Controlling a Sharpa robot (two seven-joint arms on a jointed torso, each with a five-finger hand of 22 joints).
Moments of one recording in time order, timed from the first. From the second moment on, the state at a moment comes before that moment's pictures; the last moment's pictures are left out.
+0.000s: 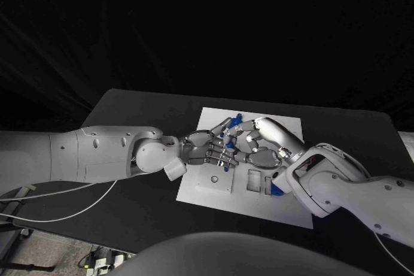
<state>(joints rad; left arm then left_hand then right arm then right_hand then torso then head) 1.14 -0.89 -0.23 1.54 0.07 0.31 0.09 0.76 0.10 -0.26 0.29 0.05 0.91 0.08 0.37 0.38 0.38 0.20 0.56 0.27 0.13 0.18 0.74 0.33 0.14 0.05 0.26 0.03 0.08 1.19 -0.71 -0.20 1.75 -1.14 -0.57 0.20 1.40 -0.10 0.38 -0.05 0.52 0.99 0.12 0.22 0.76 0.89 0.12 0.56 0.65 1.39 -0.01 1.40 1.24 0.10 1.32 0.10 1.15 1.31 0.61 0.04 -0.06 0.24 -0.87</state>
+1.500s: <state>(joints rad) 1.14 -0.92 -0.23 1.54 0.07 0.28 0.07 0.79 0.10 -0.24 0.29 0.05 0.92 0.09 0.43 0.47 0.38 0.22 0.60 0.27 0.15 0.20 0.75 0.33 0.14 0.06 0.26 0.03 0.08 1.18 -0.73 -0.20 1.75 -1.14 -0.54 0.19 1.42 -0.12 0.38 -0.05 0.53 0.98 0.13 0.21 0.76 0.89 0.13 0.56 0.65 1.39 -0.01 1.40 1.23 0.10 1.32 0.10 1.15 1.31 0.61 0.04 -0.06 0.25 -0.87</state>
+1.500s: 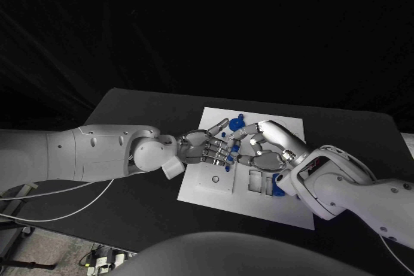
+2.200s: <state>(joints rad) 1.16 -0.99 -0.23 1.58 0.07 0.20 0.16 0.97 0.15 -0.24 0.29 0.09 0.76 0.13 0.28 0.32 0.36 0.26 0.68 0.23 0.15 0.23 0.81 0.31 0.12 0.14 0.27 0.08 0.15 1.19 -0.70 -0.20 1.75 -1.18 -0.51 0.17 1.43 -0.12 0.38 -0.06 0.52 0.97 0.13 0.20 0.76 0.89 0.13 0.56 0.64 1.39 -0.01 1.39 1.22 0.10 1.32 0.10 1.15 1.31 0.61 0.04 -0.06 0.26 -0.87</state>
